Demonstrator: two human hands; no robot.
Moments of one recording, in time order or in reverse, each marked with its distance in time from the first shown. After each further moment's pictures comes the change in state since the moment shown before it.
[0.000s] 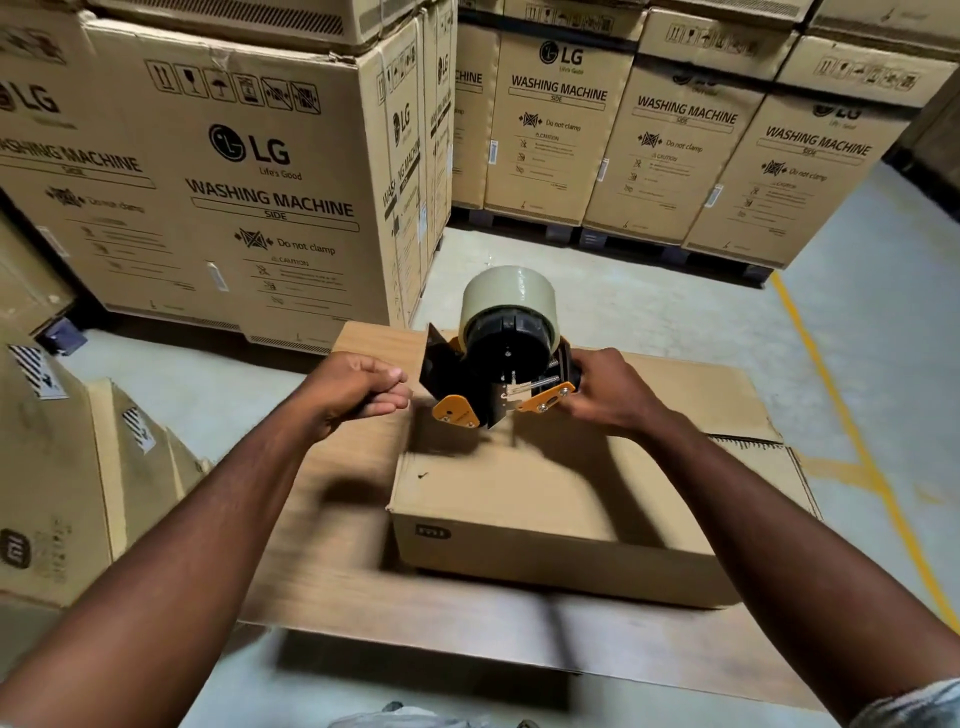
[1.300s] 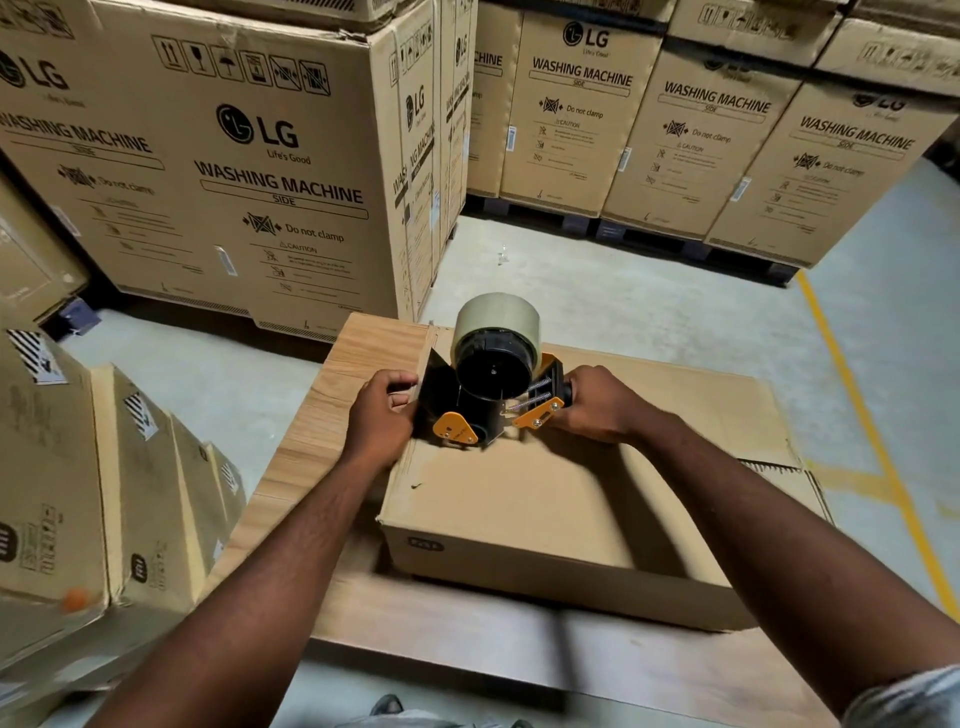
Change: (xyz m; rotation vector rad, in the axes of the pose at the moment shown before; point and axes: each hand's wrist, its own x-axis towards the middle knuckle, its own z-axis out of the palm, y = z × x) left_hand 0.045 -0.072 0.055 0.107 0.352 0.263; right_hand 0.026 0.020 0.018 0.018 -0.264 0.066
